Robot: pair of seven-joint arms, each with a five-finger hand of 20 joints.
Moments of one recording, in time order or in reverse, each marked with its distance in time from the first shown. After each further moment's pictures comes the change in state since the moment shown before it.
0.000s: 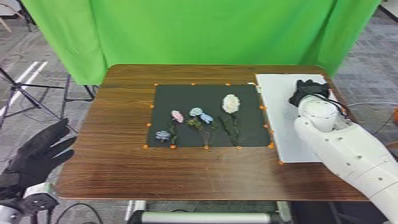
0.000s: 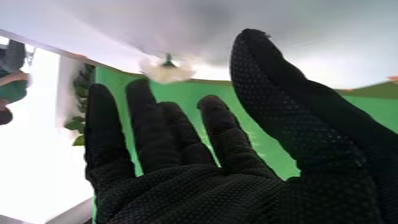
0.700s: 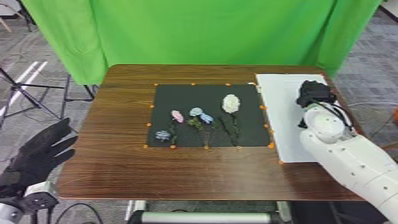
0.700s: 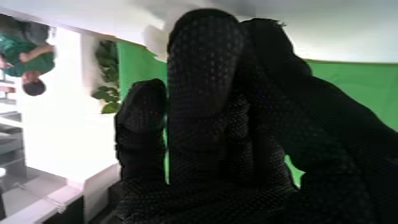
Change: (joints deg) left arm -0.7 0.8 0.1 0.9 0.0 -0.7 -0.4; right arm -2.8 2.7 -2.4 3.0 -0.8 20.6 -4.6
